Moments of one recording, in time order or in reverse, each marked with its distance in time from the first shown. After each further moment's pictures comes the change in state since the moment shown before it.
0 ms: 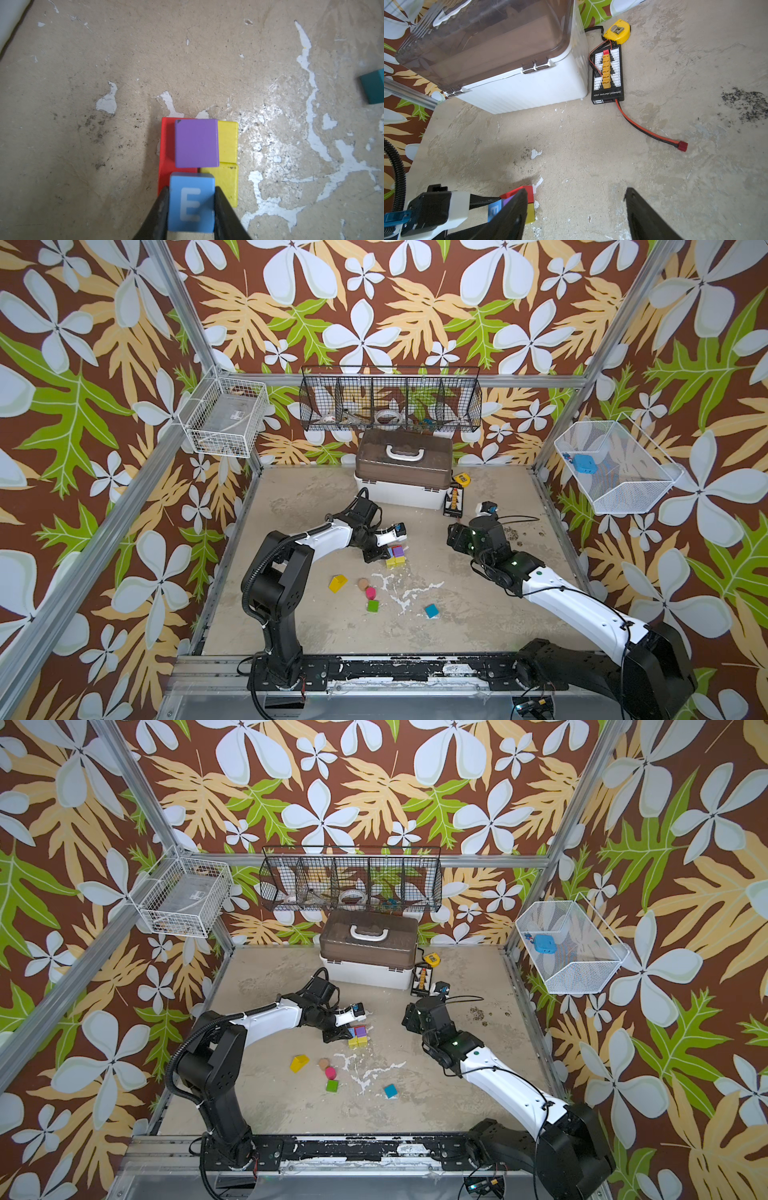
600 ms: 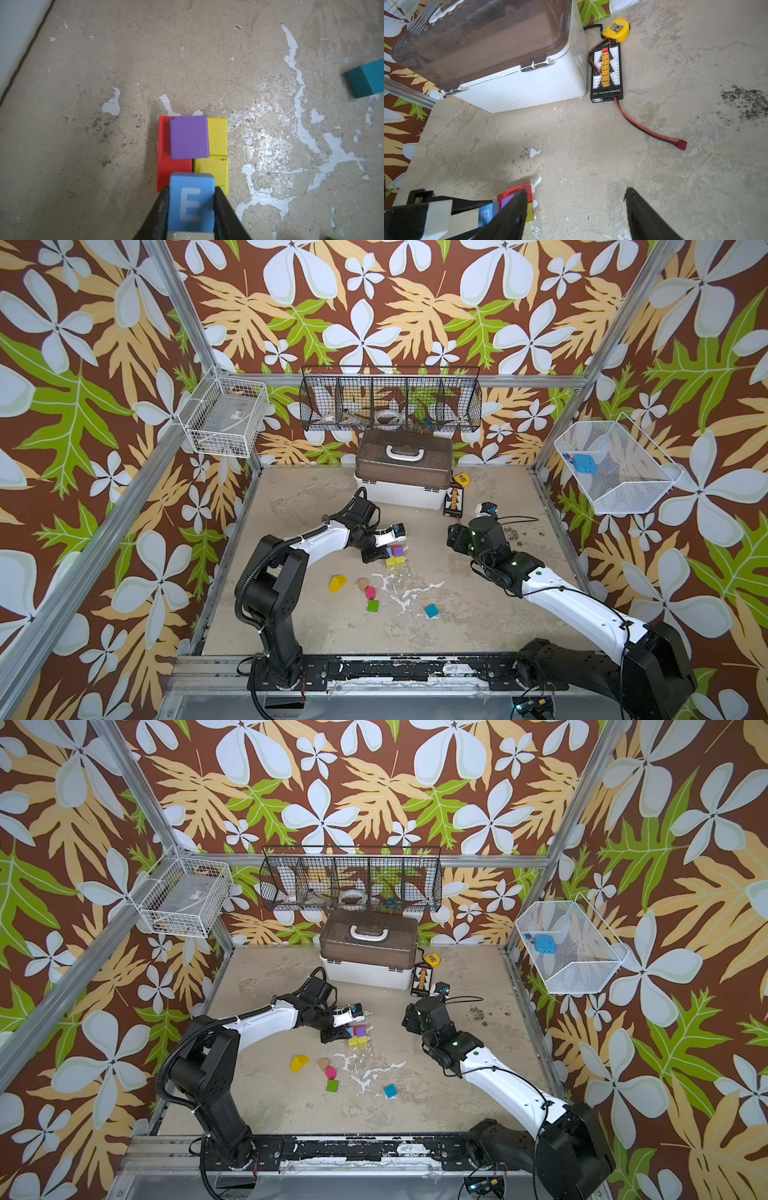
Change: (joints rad) left arm 0.007 -0.037 -0.021 0.000 0.003 0.029; right arm 0.000 0.002 -0.003 0.000 0.000 0.000
